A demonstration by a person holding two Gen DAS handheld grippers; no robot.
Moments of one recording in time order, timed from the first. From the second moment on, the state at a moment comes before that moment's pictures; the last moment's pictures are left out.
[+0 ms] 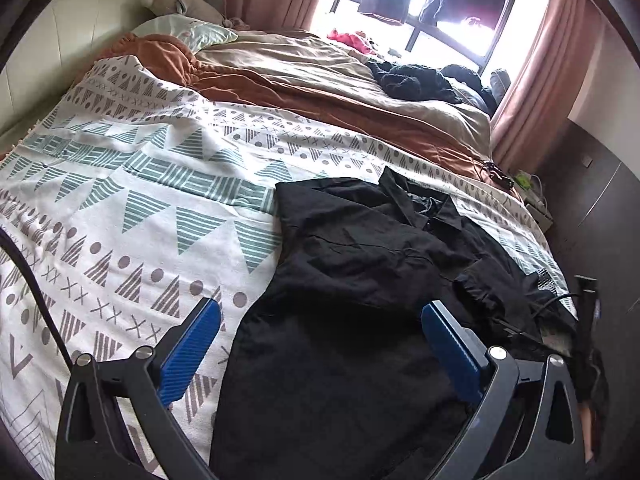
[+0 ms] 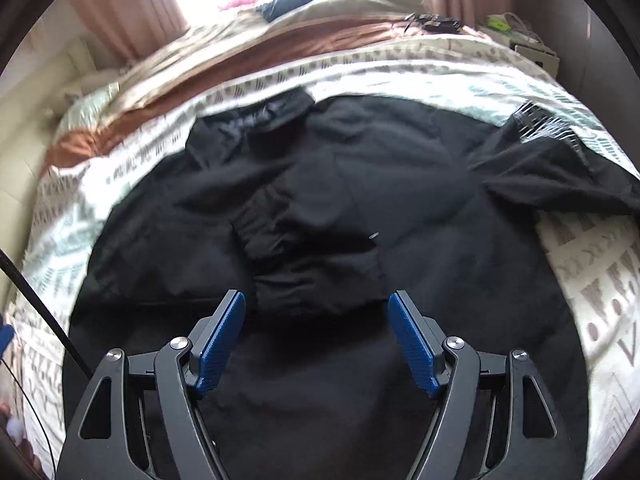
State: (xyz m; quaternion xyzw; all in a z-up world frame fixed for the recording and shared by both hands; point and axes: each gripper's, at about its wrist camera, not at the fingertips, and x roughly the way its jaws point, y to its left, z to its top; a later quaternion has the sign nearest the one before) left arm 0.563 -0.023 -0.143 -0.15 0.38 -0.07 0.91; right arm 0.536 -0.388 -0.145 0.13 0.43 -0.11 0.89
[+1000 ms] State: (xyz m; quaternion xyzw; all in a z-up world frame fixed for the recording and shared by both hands) left arm 0.562 -0.027 -0.150 -0.15 0.39 -0.07 0.91; right arm 0.476 -0.546 -0.155 0.36 0.34 -0.19 0.85
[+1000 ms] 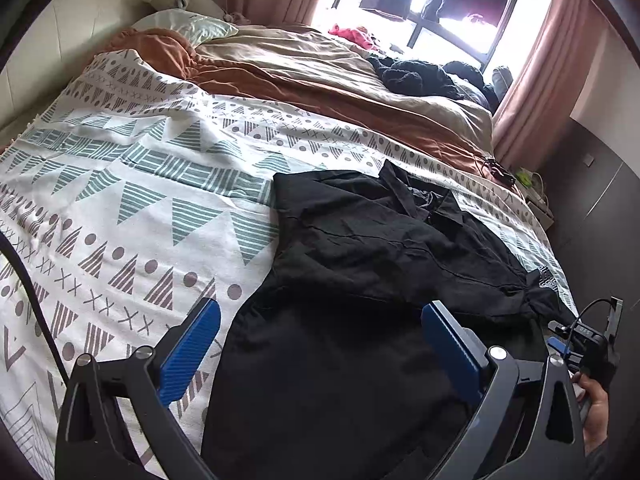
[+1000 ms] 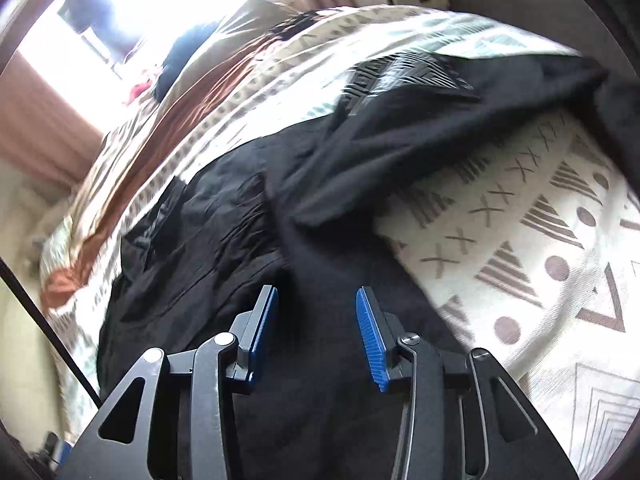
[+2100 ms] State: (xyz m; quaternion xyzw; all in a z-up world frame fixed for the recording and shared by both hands) left arm 0.563 -0.024 -0.156 -0.17 0.39 -0.06 0.90; right arm 0.427 -0.620 -0.132 0.41 0.14 -0.17 0.89
